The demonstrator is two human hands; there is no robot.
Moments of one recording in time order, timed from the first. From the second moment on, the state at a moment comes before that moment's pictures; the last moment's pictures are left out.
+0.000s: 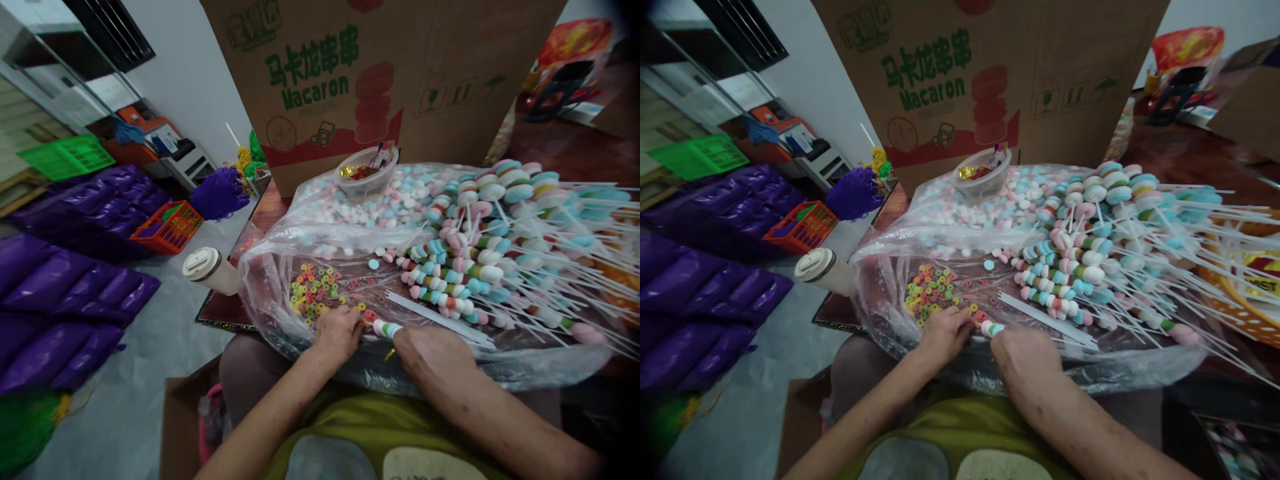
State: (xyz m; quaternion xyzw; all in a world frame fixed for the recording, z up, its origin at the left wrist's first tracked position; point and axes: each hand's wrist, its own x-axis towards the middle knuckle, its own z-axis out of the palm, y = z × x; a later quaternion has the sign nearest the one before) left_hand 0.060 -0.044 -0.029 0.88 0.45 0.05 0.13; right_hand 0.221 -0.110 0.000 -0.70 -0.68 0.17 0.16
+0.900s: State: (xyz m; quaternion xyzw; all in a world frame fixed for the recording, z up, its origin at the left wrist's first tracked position) left_hand 0.071 -0.029 -0.034 0.66 0.49 0.11 0.56; right_hand 0.212 -0.121 -0.002 -0.72 -0.66 0.22 -0.06
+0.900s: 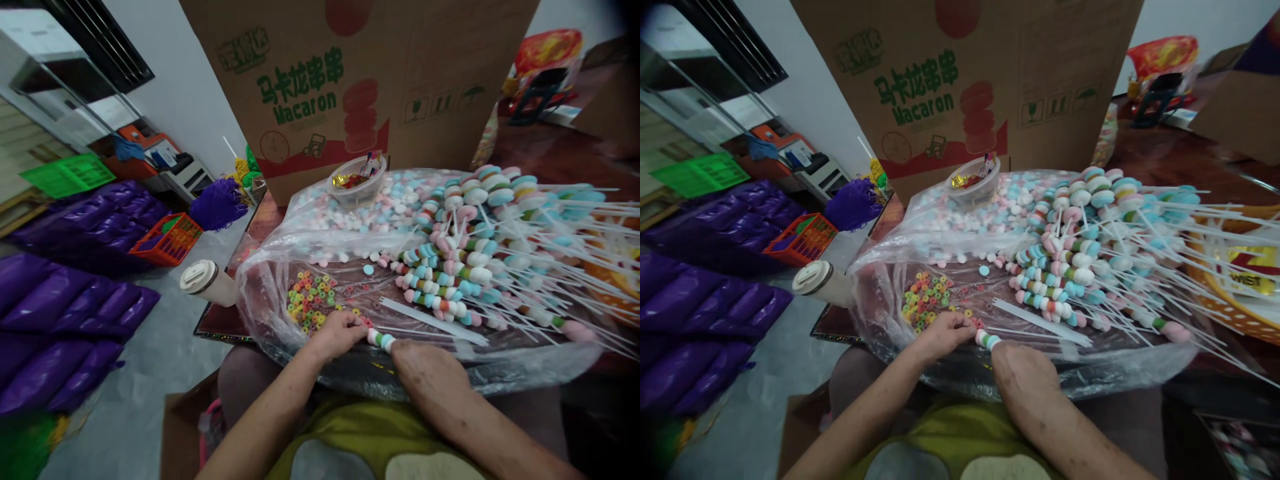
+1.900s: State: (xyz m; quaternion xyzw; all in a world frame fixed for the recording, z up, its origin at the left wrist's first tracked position) left_hand 0.090 -0.040 -0.021 0.34 0.43 0.32 0.77; right_hand 0.215 -0.108 -0.040 -0.65 -0.68 0.22 0.26
